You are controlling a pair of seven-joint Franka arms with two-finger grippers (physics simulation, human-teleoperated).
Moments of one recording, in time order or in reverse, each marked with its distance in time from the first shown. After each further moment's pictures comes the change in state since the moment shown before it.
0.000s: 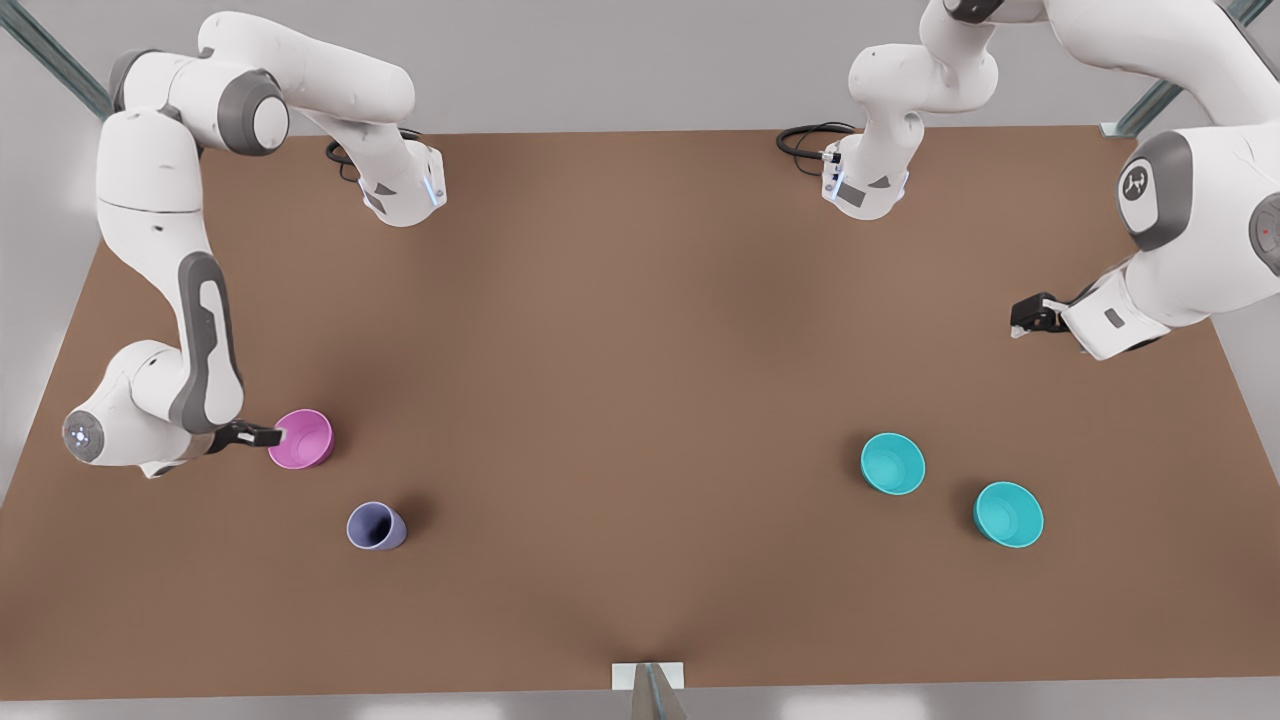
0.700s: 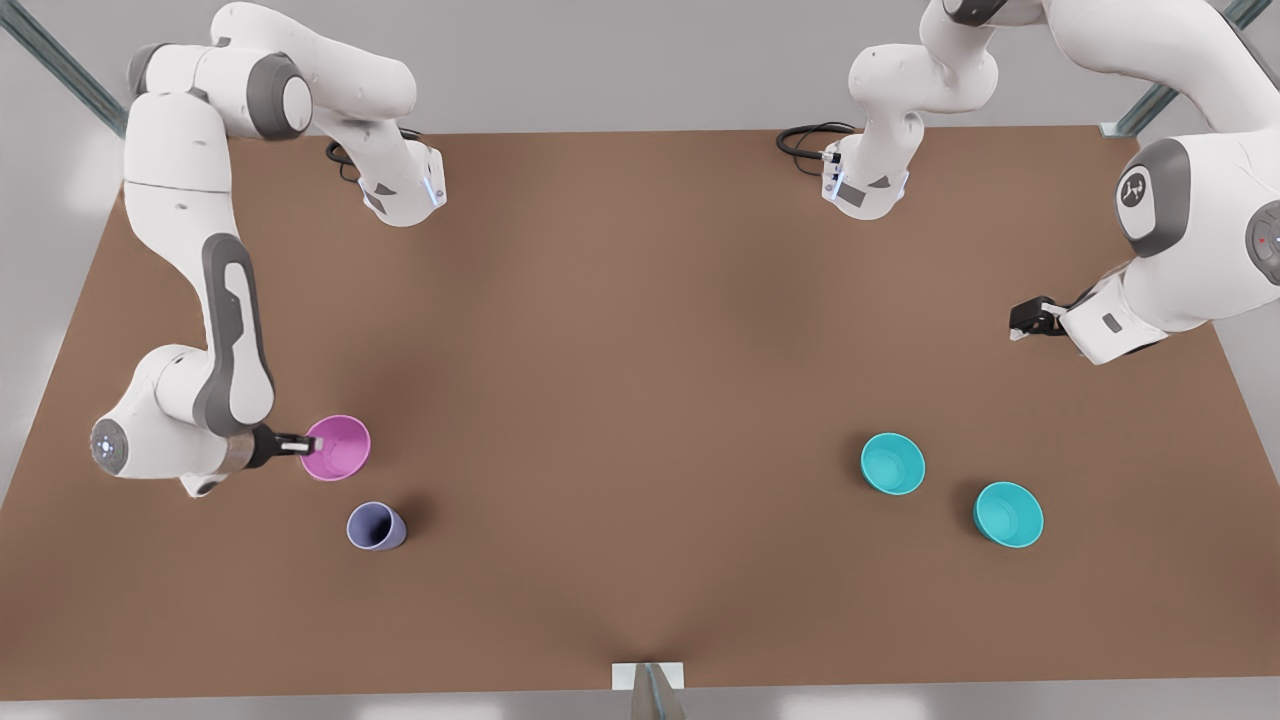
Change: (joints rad) left arm 0.002 0.008 0.002 0.000 0.000 0.001 0.008; right arm 0.173 -0.069 0.023 0.097 0.199 -0.142 -0.015
